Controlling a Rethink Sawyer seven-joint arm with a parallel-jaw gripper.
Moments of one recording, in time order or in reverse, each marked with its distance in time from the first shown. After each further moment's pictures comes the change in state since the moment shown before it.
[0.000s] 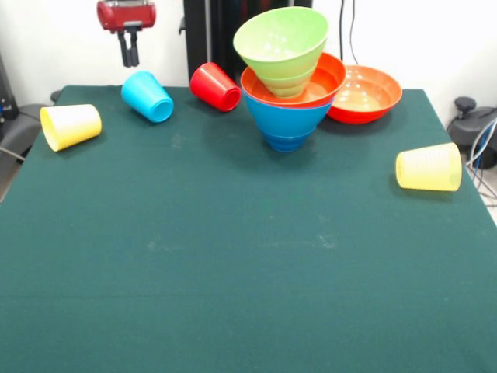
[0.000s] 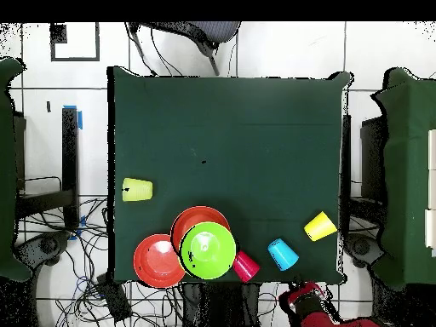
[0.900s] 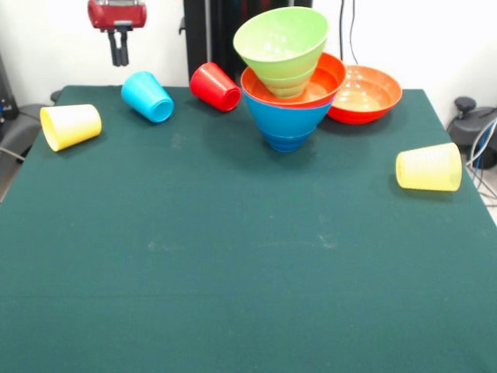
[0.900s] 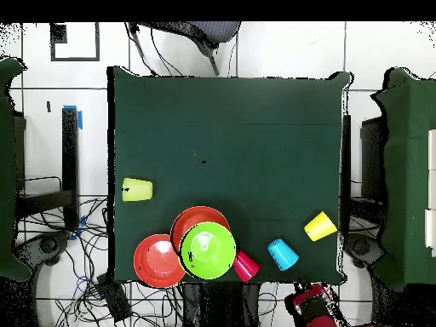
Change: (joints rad) arm 0.025 0.041 -0.097 -0.052 0.010 -0.092 0.000
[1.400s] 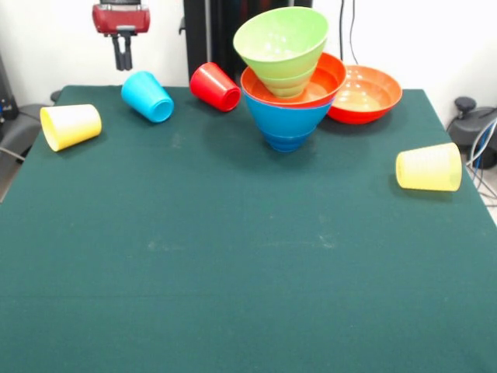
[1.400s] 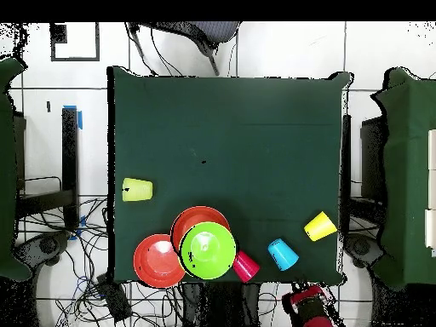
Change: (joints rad) arm 0.036 0.101 -0.097 -0.040 0.094 -0.123 0.000
